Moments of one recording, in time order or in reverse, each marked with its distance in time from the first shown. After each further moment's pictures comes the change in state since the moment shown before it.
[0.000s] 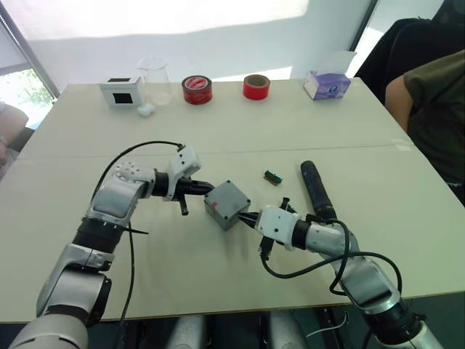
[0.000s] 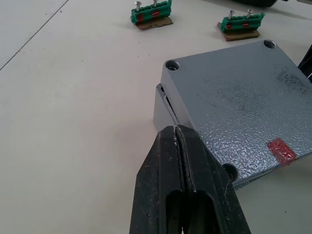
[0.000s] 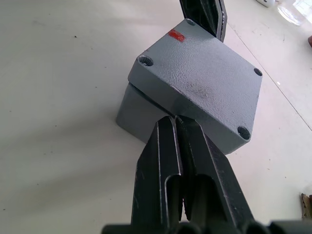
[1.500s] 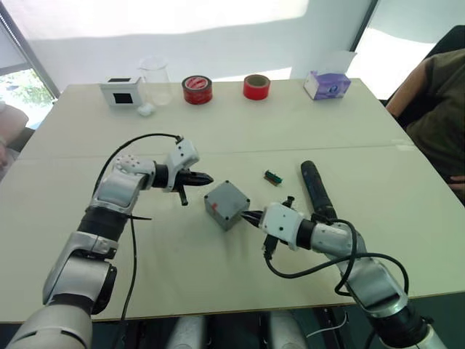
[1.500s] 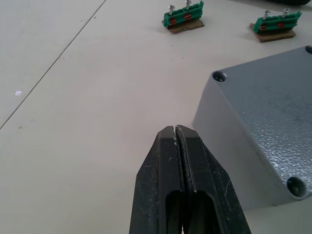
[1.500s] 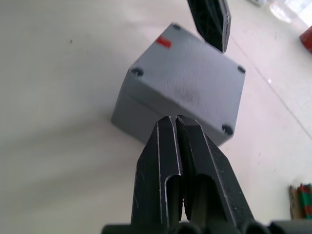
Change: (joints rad) left arm -0.077 -0.035 0.005 0.202 0.047 -0.129 0.042; right arm 0.029 -0.034 -0.032 -0.062 0.032 0.061 0.007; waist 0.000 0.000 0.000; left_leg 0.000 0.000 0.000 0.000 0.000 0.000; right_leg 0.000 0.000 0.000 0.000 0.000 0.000
